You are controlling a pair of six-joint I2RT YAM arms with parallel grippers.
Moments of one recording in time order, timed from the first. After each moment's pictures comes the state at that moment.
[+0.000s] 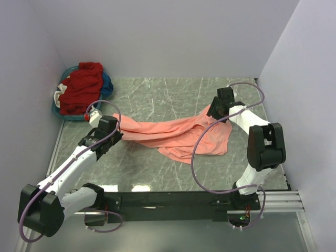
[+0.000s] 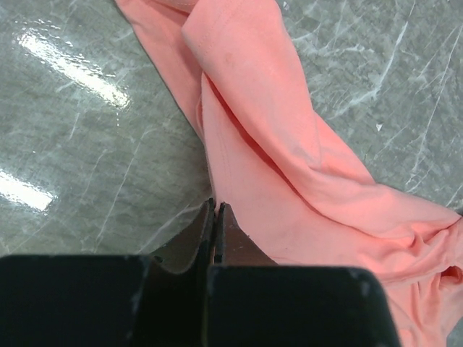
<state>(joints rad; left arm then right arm) -0.36 1.04 0.69 -0.43 -0.38 -0.98 0.14 1.72 1.16 -0.36 0.10 0.55</state>
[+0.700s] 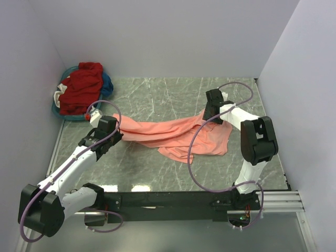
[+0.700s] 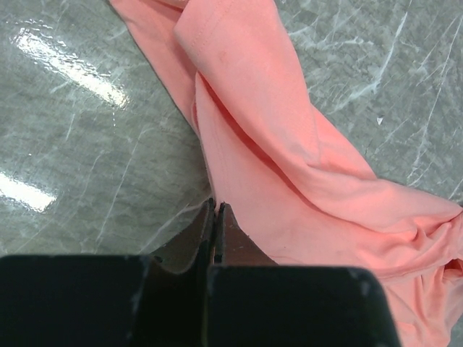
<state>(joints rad) -0.35 1.04 0.68 -0.41 -0.35 -0.96 0.24 1.83 1.21 -0.43 0.30 0.49</state>
